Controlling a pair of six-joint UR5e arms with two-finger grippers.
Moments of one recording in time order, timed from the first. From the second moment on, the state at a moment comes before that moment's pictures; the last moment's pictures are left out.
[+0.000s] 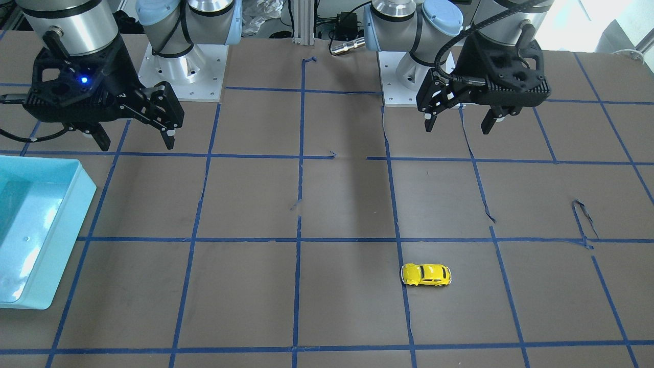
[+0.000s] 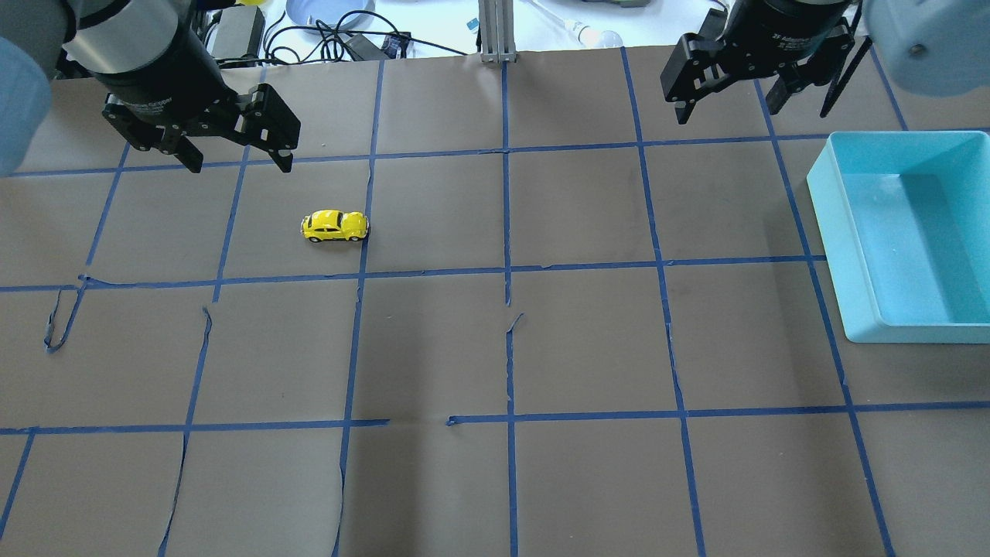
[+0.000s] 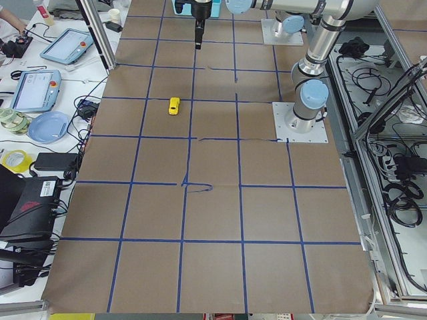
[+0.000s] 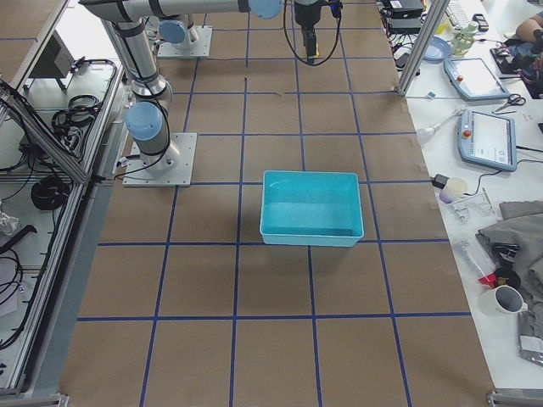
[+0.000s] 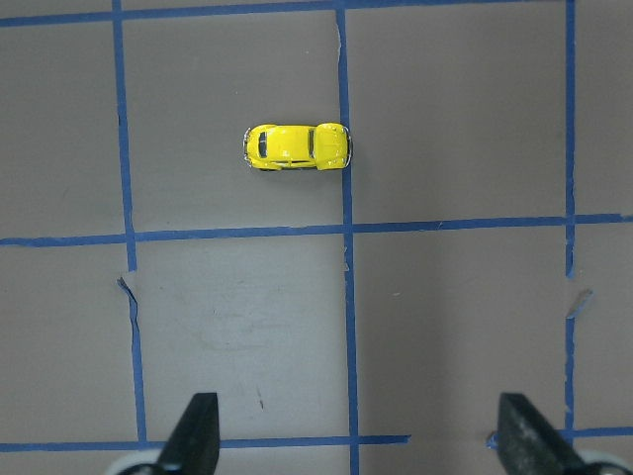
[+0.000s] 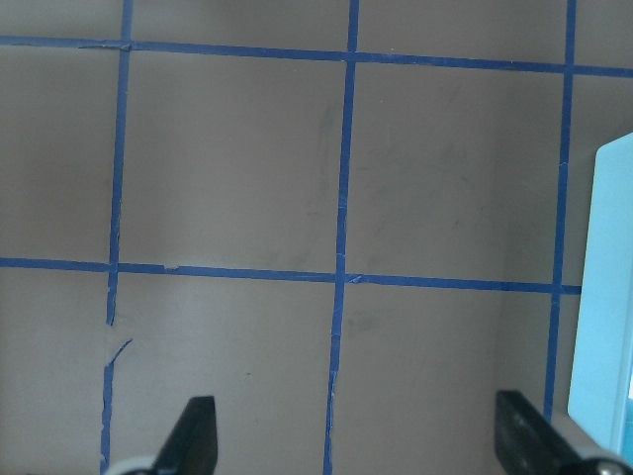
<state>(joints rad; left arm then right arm) -1.56 -1.54 -1.53 -1.54 1.59 0.04 1.59 -1.52 1.47 -1.66 -1.57 -0.05</state>
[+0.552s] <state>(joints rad) -1.56 -1.54 -1.54 -1.54 1.57 0.04 1.59 -1.52 1.47 -1.65 -1.57 -0.05</state>
